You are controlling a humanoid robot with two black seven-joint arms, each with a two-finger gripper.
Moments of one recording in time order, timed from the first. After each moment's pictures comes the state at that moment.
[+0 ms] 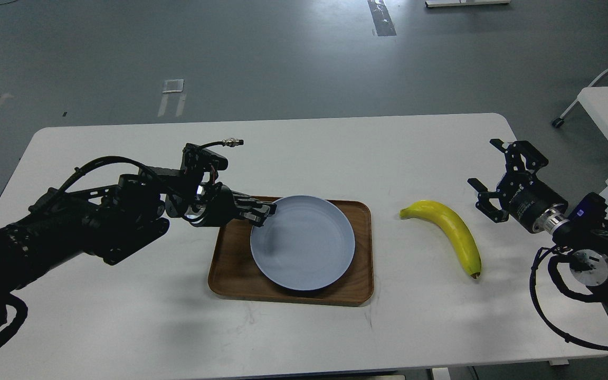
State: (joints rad) left arm -1.00 0.20 -0.04 -0.68 1.59 -0.26 -0.49; right arm 0.62 -0.53 0.33 0.63 -0.05 0.49 0.49
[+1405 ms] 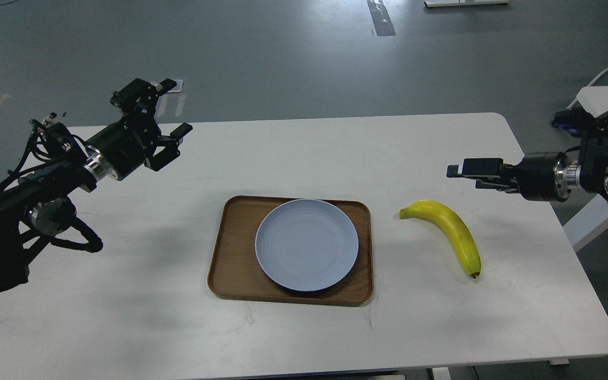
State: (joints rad) left arm -0.84 0.48 -0.37 -0.74 0.25 -0.49 -0.49; right arm 1.12 -0.76 -0.14 0.89 -1.17 0.49 0.49
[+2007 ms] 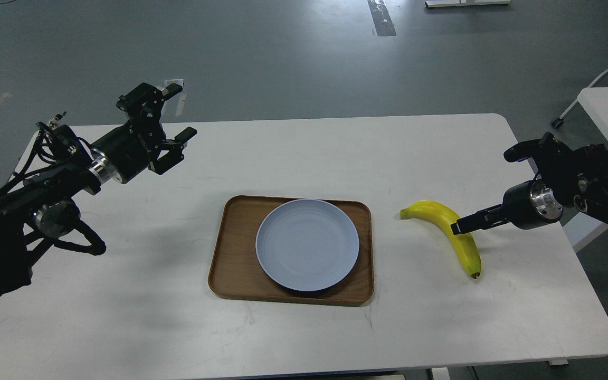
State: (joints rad) left arm -0.84 0.47 -0.36 -0.74 0.27 -0.49 -0.49; right arm 1.19 -0.60 -0.45 0.78 -1.28 0.49 0.49
